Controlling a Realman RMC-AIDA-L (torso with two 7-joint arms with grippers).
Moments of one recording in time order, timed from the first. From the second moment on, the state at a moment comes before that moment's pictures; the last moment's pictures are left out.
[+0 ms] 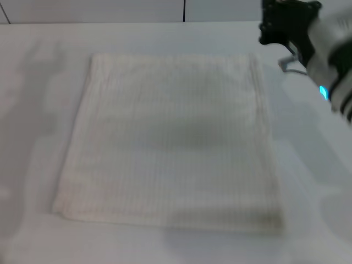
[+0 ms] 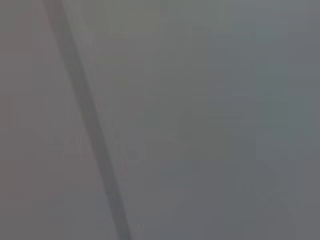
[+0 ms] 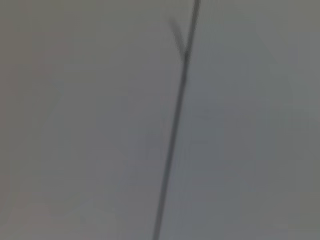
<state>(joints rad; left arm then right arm) -0.07 -2.07 -1.48 -1.34 2.85 0.42 0.30 0.10 2.09 -1.94 -1.32 -2.63 0.21 2.76</state>
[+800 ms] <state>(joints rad) -0.29 -2.07 -1.51 -0.20 2.64 1.25 0.08 0.13 2.09 -2.21 -0.36 -2.24 1.44 2.95</state>
